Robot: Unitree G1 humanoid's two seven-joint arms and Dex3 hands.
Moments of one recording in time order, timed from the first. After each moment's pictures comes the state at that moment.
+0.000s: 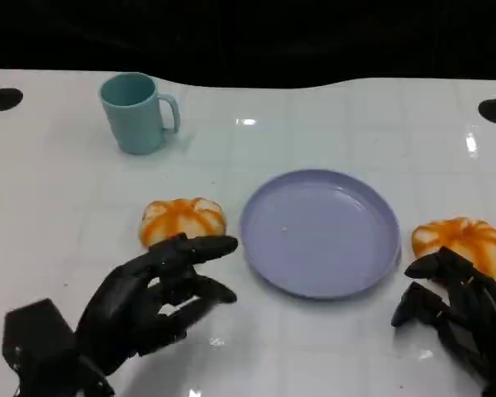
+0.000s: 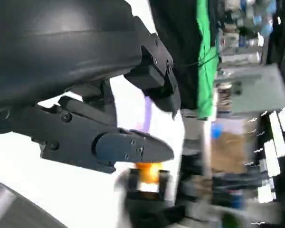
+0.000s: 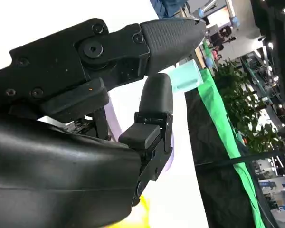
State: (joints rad) left arm -0.04 0.00 0.04 0.28 -0.13 -0.39 -0.58; right arm -0.27 -0.02 -0.29 0.90 0.39 -0.37 0.77
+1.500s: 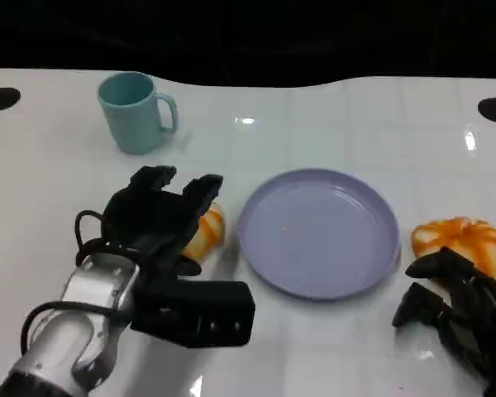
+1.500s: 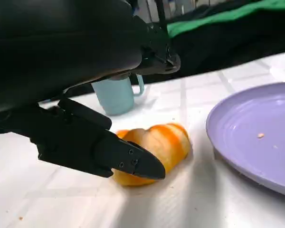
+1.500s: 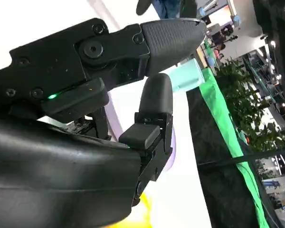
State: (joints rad) left arm -0.42 0.23 -0.41 0.32 1.05 0.07 -0.06; right arm -0.25 -0.02 -0.29 0.85 0.39 -0.33 0.75
